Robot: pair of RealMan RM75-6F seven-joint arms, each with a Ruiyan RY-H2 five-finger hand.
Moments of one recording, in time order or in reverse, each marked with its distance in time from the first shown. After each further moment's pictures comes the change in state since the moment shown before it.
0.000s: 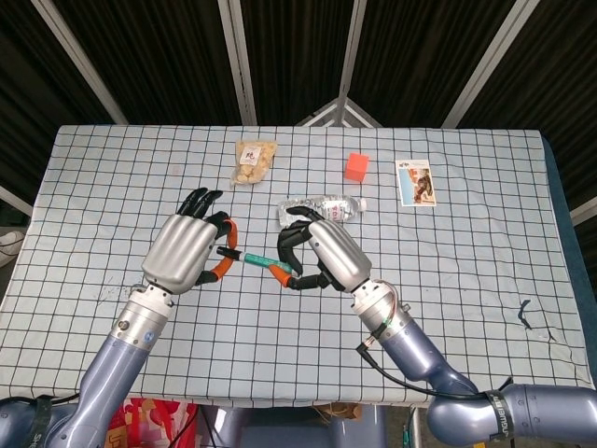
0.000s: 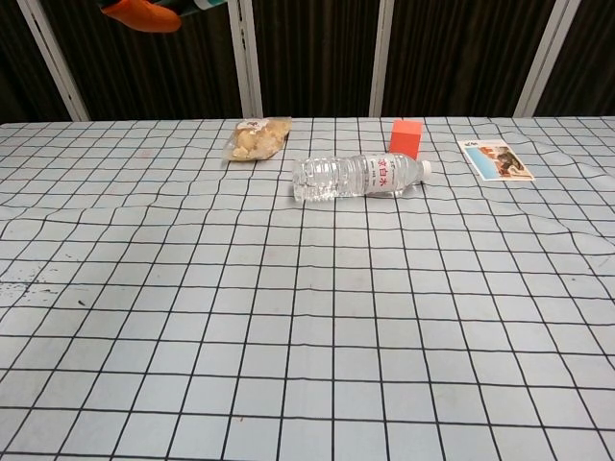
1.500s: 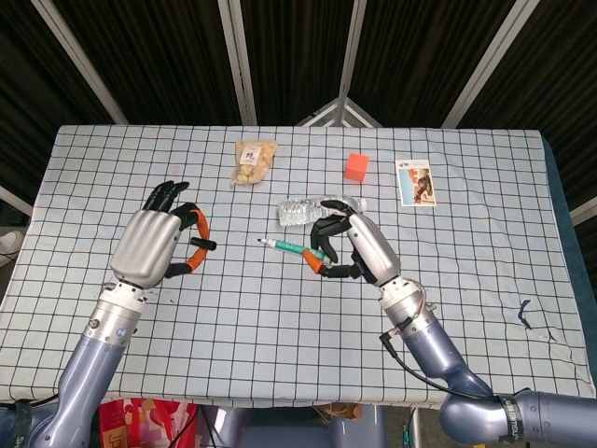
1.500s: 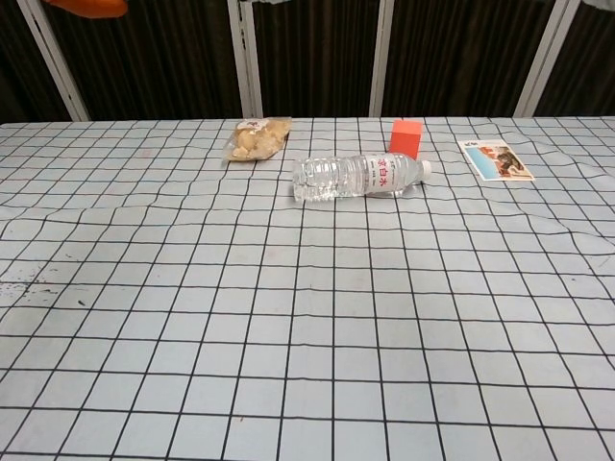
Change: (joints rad) left arm 0.123 0.050 0.048 0.055 0.137 0.020 -0.178; right arm -0.114 0.002 -0.036 0.067 -0.094 0.053 0.186
